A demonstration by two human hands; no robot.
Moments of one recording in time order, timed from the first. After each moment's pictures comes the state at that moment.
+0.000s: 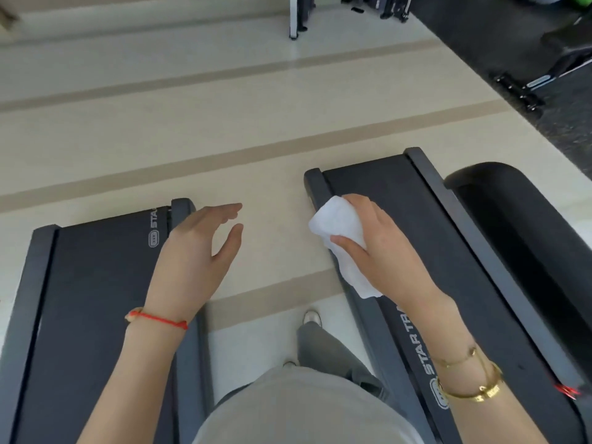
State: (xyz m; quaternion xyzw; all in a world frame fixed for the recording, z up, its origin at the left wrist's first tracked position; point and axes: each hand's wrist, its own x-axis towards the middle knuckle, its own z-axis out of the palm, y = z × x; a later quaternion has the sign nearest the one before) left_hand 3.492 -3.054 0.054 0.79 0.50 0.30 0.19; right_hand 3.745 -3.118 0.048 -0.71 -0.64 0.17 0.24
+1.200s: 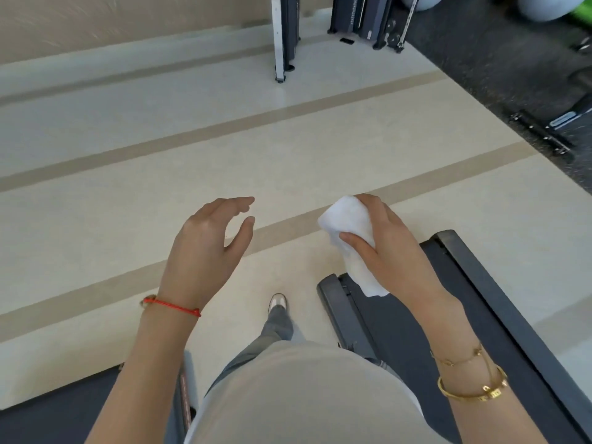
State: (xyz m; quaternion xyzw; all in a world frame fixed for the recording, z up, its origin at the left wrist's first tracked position) left_hand 3.658 -2.387 0.040 0.83 0.46 0.28 0.18; right_hand 3.904 -2.481 0.029 -0.75 -0.58 0.17 0.28
